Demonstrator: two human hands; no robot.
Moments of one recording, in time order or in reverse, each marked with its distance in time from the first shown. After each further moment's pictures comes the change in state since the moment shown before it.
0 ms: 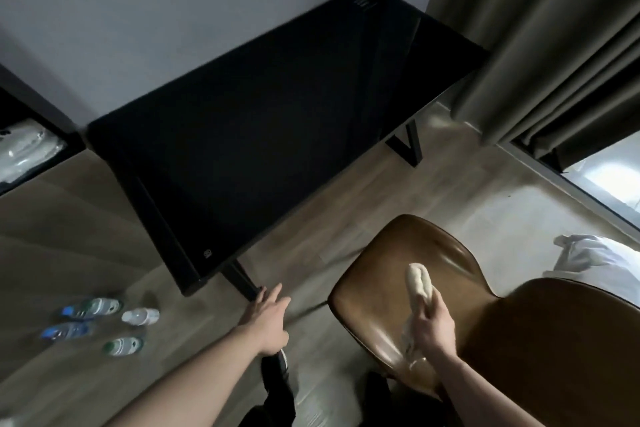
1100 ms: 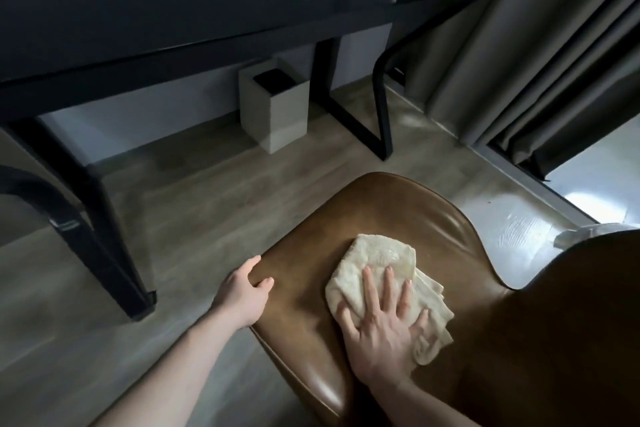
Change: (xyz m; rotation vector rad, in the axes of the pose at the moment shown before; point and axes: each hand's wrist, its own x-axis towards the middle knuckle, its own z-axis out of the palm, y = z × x) left_hand 0.284 0.097 0.235 -0.818 0.432 -0.066; right_hand 0.177 0.286 0.149 -0.744 0.119 -0.399
